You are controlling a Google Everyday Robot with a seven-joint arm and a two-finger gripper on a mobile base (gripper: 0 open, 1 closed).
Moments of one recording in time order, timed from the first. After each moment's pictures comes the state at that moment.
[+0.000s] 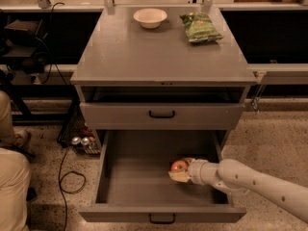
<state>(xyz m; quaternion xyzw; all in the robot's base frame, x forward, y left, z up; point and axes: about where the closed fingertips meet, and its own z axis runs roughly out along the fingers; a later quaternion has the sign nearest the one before) 0.575 -0.111 0.408 -0.34 0.83 0.22 0.39</state>
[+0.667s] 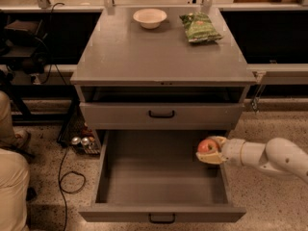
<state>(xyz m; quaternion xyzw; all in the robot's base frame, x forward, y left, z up) 0.577 -0.208 0.549 -0.38 0.78 0.23 0.44</state>
